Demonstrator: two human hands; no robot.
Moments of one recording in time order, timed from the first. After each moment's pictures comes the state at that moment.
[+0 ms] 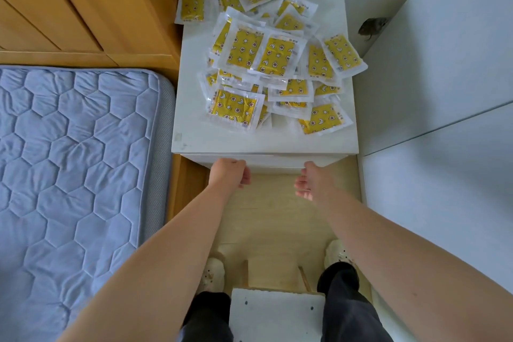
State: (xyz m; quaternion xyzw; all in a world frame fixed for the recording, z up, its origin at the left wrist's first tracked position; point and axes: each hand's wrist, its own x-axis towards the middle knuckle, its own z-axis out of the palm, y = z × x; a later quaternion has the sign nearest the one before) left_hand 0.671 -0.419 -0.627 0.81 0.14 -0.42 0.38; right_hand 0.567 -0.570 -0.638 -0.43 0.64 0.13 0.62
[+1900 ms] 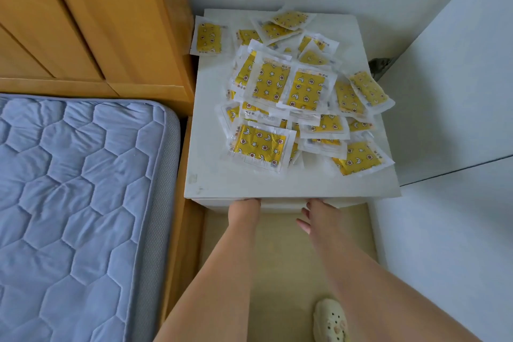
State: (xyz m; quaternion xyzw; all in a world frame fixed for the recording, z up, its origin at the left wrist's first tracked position) left_hand 0.716 -0.421 -0.690 0.71 0.29 -0.49 0.40; right_hand 0.616 -0.530 -0.688 -0.37 0.67 -0.04 0.65
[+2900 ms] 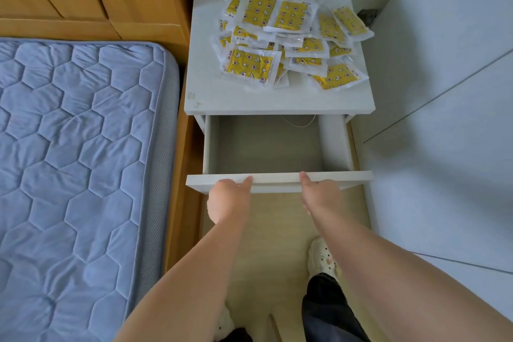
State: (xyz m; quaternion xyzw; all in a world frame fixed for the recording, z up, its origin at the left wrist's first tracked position) left_hand 0.575 -0.325 -0.663 0.91 0.09 -0.31 0.24; right_hand 0.489 -0.461 -0.688 -0.63 0.65 0.08 0.41
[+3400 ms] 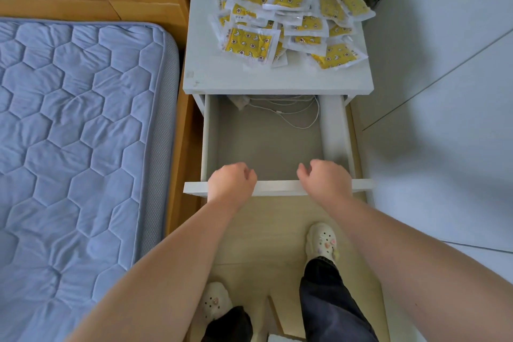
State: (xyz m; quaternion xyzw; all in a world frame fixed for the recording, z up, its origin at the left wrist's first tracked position) left_hand 0.563 -0.309 -0.661 0.93 -0.19 -0.29 0.12; right_hand 0.461 -0.472 -0.675 -0.91 0.37 0.15 0.13
